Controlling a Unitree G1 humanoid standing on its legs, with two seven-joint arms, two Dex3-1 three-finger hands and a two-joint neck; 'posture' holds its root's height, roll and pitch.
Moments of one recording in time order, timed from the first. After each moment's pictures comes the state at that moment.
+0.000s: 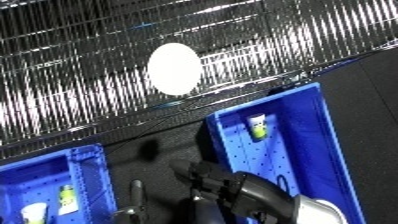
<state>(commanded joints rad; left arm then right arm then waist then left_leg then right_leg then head) -0.14 0.42 -0.13 1.23 -0.72 -0.02 -0.22 -0.32 -0.63 0.27 -0.06 0.98 0.01 0.70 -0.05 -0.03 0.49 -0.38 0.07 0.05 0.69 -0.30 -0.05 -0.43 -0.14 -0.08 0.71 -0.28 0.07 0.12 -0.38</state>
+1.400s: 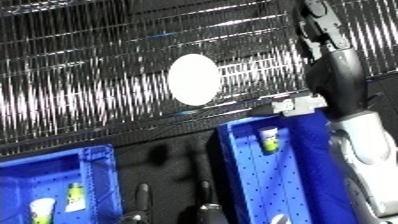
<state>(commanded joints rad) -0.16 0.36 -0.23 1.16 -0.66 0.04 -0.19 -0.80 -0.70 0.27 0.39 0.67 -0.25 -0.02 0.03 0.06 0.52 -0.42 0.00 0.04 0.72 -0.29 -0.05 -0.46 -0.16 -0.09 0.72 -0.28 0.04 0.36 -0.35</state>
